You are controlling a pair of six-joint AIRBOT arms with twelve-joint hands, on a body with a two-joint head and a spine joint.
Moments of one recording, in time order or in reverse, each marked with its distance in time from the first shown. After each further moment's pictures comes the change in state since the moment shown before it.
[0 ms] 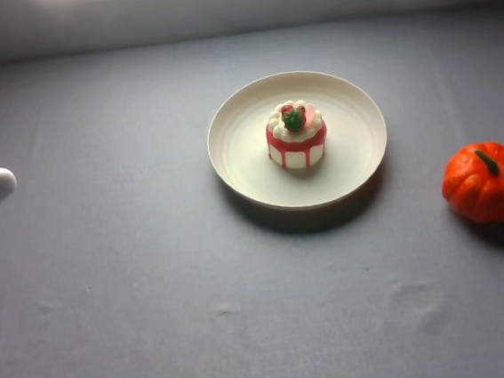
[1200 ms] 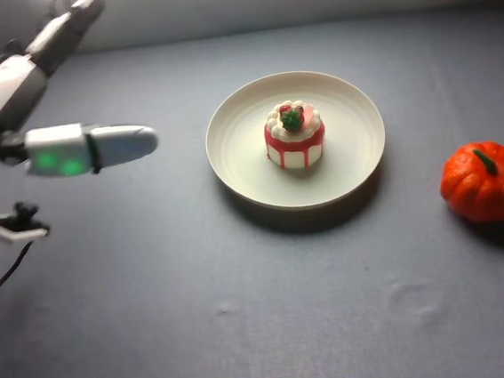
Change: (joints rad) left arm -0.459 -0.159 0.156 0.292 0.447 0.000; right arm -0.022 -0.008 0.008 0.015 -0.002 0.011
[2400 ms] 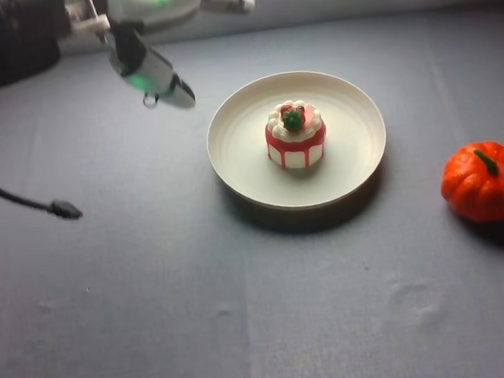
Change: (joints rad) left arm -0.609 -0.227 0.351 1.498 0.491 -0.007; right arm -0.013 -0.014 0.017 -0.031 -0.034 0.027
